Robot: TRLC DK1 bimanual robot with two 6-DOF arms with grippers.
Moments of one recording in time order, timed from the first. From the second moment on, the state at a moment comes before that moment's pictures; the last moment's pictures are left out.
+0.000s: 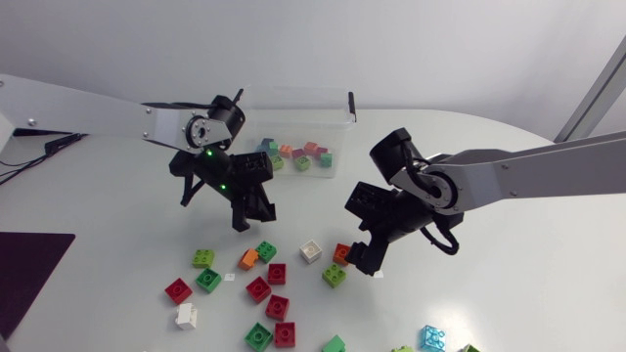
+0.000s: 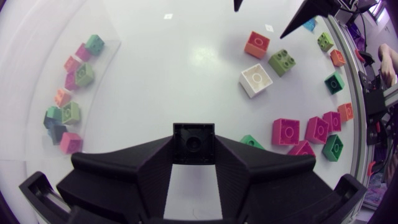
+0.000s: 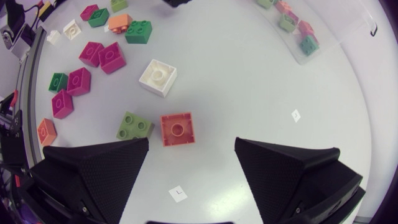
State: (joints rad) left arm -0.35 1.98 1.33 -0.63 0.38 1.03; right arm 0.50 1.73 0.93 -0.37 -0.20 -0.54
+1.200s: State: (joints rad) left arm -0.27 2.10 1.92 -0.60 0.43 0.57; right arm 0.54 1.89 0.97 -0.33 -0.22 -0.61
